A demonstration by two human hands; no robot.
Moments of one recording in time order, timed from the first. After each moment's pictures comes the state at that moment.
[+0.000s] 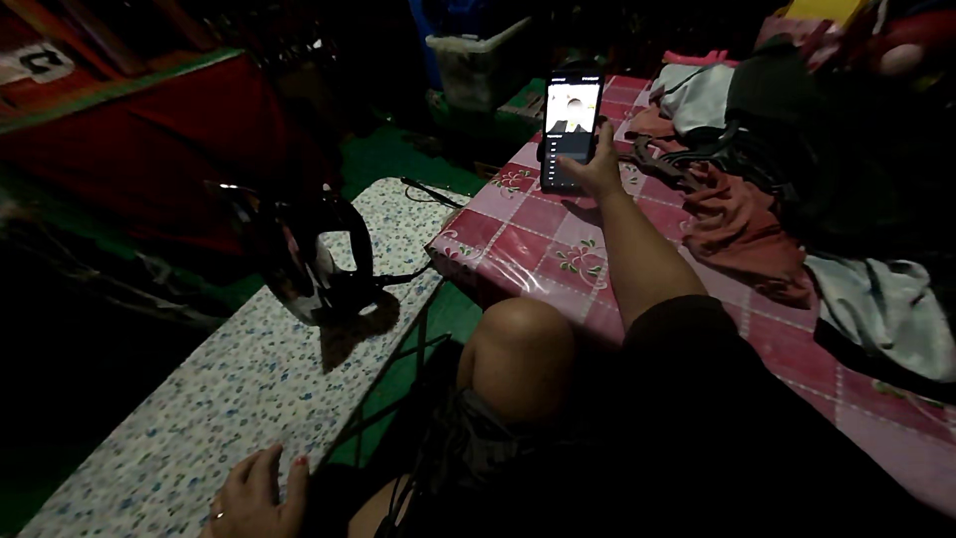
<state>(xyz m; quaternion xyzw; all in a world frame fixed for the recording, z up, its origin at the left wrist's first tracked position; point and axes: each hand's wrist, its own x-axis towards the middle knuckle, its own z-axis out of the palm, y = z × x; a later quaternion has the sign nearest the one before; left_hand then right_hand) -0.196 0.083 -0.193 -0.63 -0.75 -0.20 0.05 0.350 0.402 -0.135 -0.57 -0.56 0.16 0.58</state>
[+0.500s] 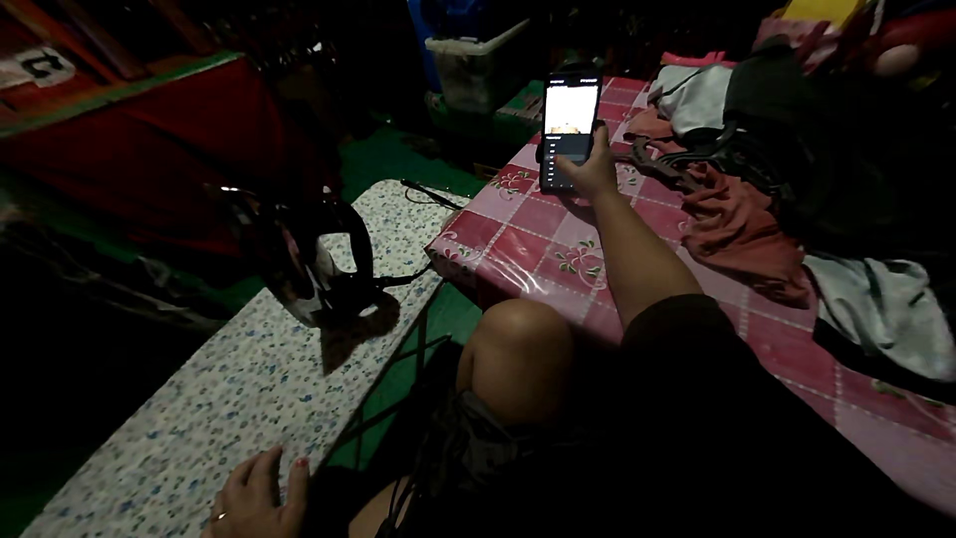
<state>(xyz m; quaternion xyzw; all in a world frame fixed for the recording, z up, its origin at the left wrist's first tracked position) -0.195 0.082 -0.192 -0.63 -0.75 -0.20 0.05 0.344 0.404 -0.130 -0.63 -0.54 0.15 0.54</state>
